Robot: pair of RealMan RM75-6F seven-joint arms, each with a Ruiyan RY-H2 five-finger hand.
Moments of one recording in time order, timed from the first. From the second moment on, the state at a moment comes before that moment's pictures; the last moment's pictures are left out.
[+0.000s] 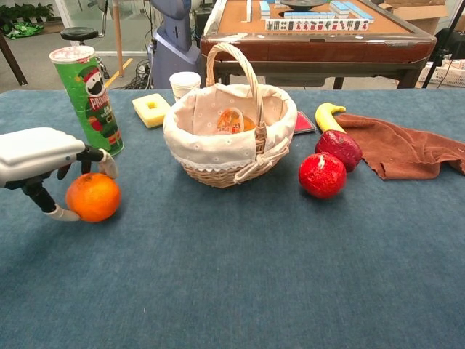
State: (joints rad) left arm -0.58 -1.42 -0.06 -1.40 1.50 0.99 0.23; right arm 0.04 -0.98 0.08 -1.65 -1.48 1.51 0.04
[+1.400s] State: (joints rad) left arm -0.75 -1.61 -0.21 -1.26 1.61 1.26 0.14; right arm 0.03 -0.98 0.07 -1.64 -1.48 1.51 0.05
